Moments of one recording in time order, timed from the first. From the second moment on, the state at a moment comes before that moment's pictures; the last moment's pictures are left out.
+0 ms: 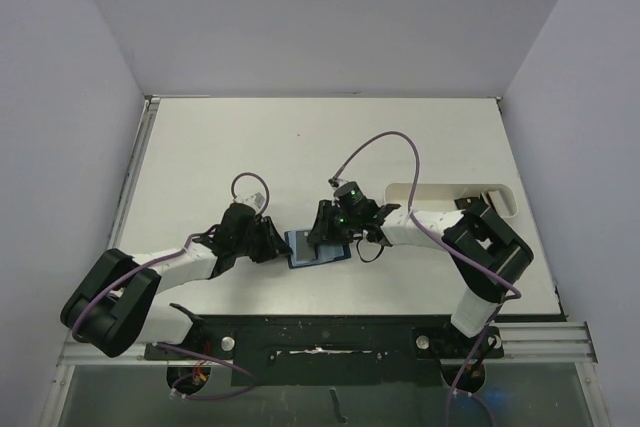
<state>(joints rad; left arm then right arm) -0.54 1.34 0.40 0.16 0.25 -0.86 0.77 1.70 0.85 0.03 -0.22 0.78</state>
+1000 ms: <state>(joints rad) -0.54 1.34 0.50 0.06 0.21 -0.82 0.77 1.63 0.85 0.01 -0.22 0.67</state>
